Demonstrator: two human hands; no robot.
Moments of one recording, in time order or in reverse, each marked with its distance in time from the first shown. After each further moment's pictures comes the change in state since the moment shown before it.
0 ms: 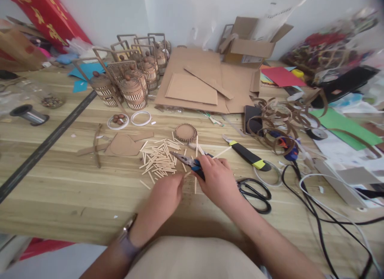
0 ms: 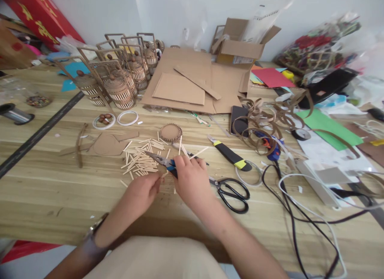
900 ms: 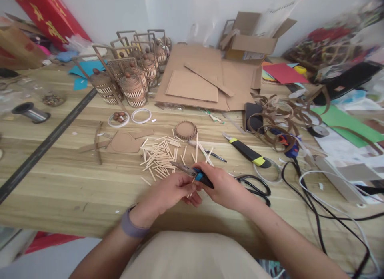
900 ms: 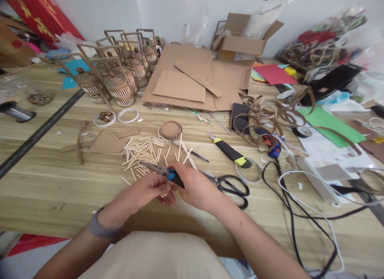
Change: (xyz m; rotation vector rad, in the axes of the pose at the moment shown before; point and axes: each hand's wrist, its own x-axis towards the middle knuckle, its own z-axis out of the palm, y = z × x) left_hand 0.007 -0.002 0.009 -1.041 -0.446 -0.091; right_hand -0.010 0.015 -0.008 0.532 -0.268 -0.170
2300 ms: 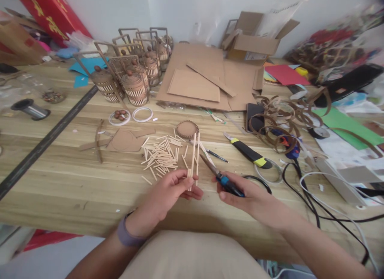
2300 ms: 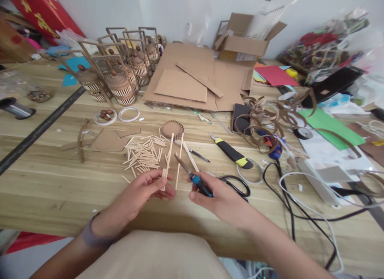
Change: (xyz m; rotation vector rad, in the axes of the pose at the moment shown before) left_hand -0.017 0.003 0.010 -0.167 0.236 0.086; right_hand -0.045 0.002 -0.026 0.383 -0.093 0.376
